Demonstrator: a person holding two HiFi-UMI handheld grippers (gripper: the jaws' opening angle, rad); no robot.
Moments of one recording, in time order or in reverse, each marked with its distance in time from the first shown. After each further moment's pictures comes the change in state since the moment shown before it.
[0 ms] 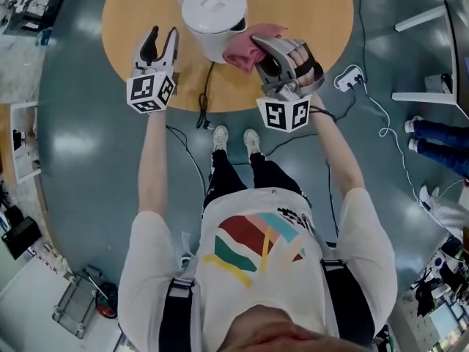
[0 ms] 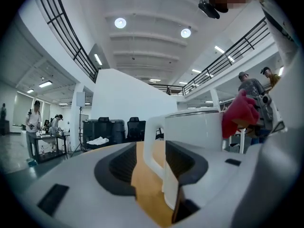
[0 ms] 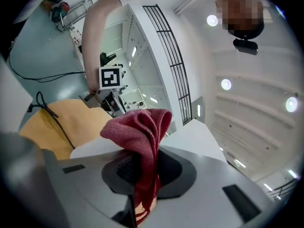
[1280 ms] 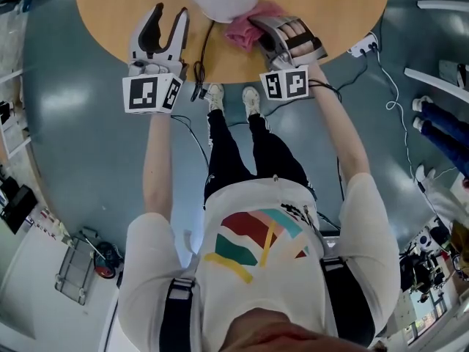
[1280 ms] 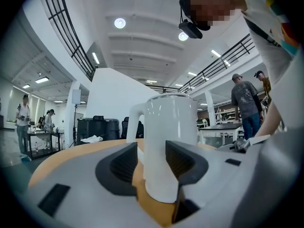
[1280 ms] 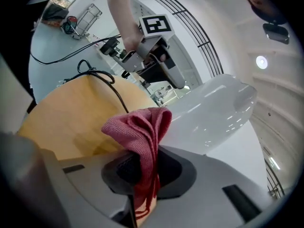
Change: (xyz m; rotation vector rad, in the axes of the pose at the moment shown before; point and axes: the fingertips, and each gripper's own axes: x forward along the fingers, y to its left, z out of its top) left arm -0.022 -0.043 -0.049 -0.015 -0.020 -0.062; right arm 0.018 0.187 -0.084 -0.037 0.113 0.405
